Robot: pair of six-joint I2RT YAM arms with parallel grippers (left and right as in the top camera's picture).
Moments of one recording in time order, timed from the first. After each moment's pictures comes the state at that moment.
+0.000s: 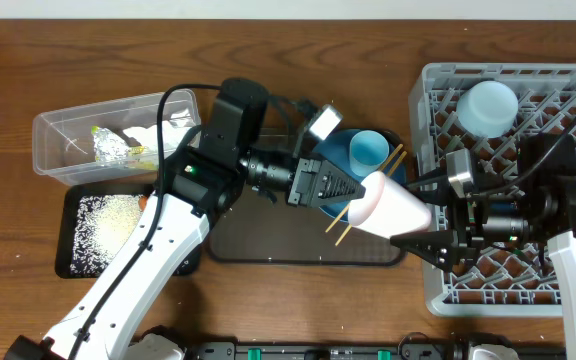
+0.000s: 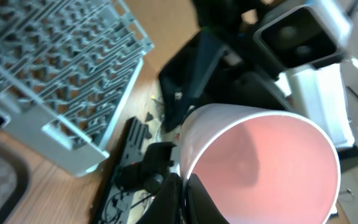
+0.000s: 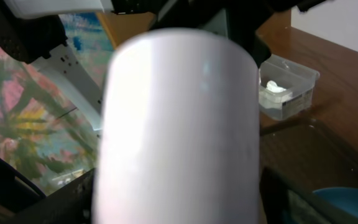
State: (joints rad) left arm -0.48 1.38 1.20 -0.39 1.27 -0.50; right arm -0.06 1.20 1.22 -1.52 -1.39 -1.16
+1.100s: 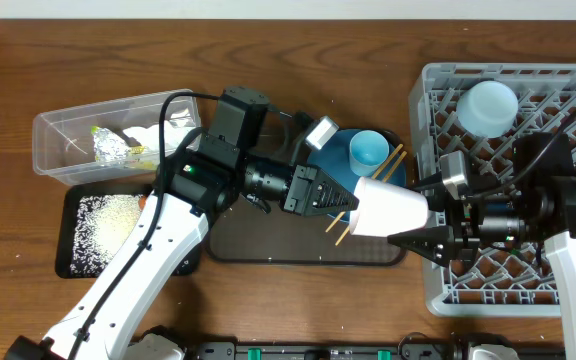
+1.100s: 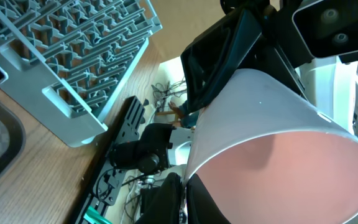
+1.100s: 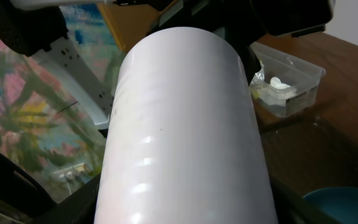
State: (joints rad) left arm -0.47 1.38 1.20 -0.61 1.26 -0.43; right arm -0.04 1.20 1.21 -1.50 -1.37 -1.16
